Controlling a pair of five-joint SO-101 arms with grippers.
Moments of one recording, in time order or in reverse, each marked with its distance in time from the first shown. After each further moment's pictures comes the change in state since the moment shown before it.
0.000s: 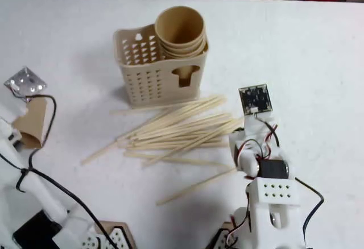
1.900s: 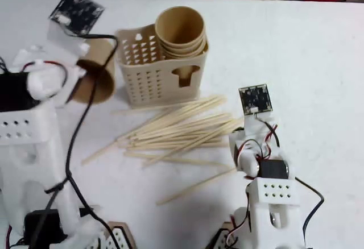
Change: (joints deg) left arm 38.3 0.0 -41.4 30.3 46.4; right arm 0.0 0.0 0.0 0.0 0.0
